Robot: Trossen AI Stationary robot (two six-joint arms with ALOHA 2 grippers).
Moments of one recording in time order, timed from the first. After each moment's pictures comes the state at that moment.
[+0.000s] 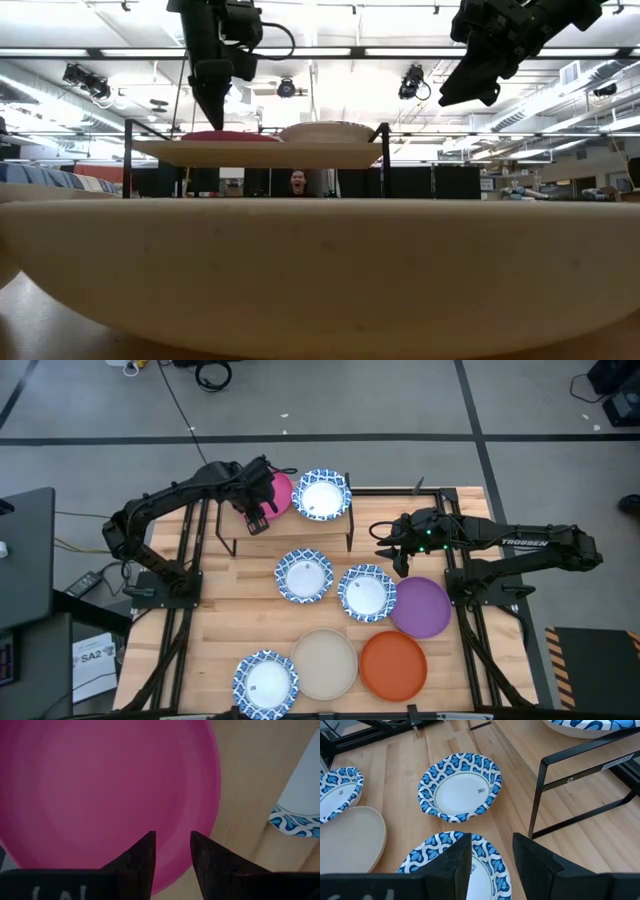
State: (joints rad) left arm 0.58 1.52 1.42 -1.14 -0.14 0.19; right arm -0.20 0.92 0.73 -0.42 -0.05 0.18
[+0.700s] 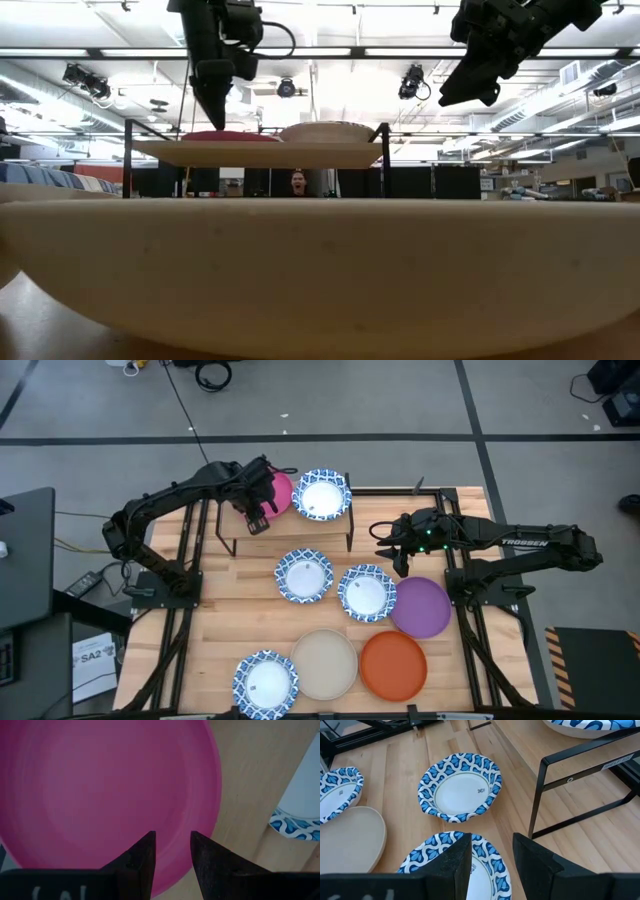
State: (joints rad) left arm 0.58 1.52 1.42 -1.13 -0.14 0.19; right arm -0.20 0.92 0.73 -0.42 -0.05 0.18
